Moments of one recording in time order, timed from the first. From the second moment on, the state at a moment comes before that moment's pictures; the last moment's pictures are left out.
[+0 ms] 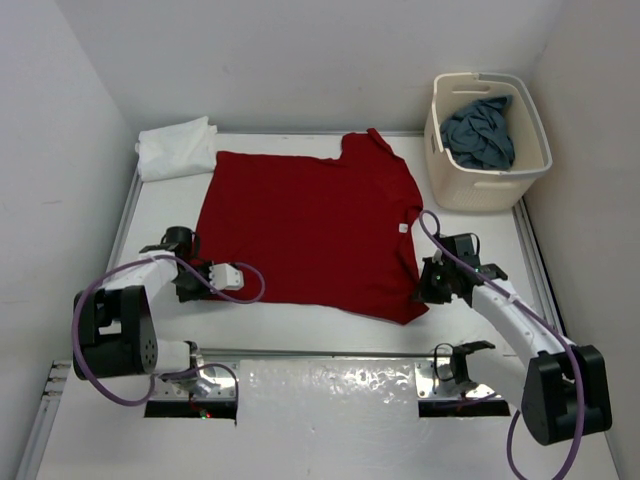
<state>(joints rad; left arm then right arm) 0.12 1.33 0.60 -0.73 0.17 1.48 0.17 1.04 0.46 -0.52 -0.21 0.41</state>
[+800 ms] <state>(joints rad) 0.12 1.46 0.96 -0.81 0.19 1.21 0.15 1.20 0.80 -0.54 -0.14 0.31</state>
